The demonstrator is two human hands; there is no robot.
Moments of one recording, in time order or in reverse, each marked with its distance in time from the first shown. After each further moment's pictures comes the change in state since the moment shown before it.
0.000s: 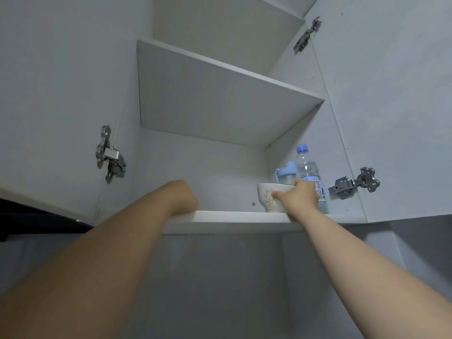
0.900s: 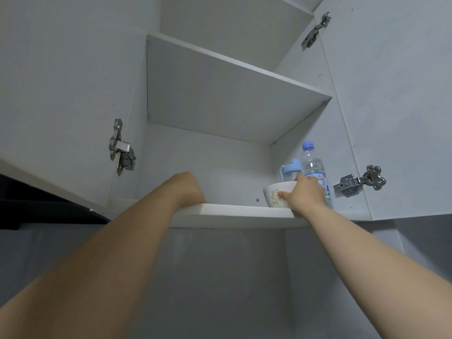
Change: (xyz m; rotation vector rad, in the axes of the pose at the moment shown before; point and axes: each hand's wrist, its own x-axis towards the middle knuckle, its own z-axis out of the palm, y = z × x) left_hand -0.003 -0.005 -0.002 -0.124 -0.017 0.027; right_hand -0.008 -0.001 -0.013 -0.347 -0.077 -0.062
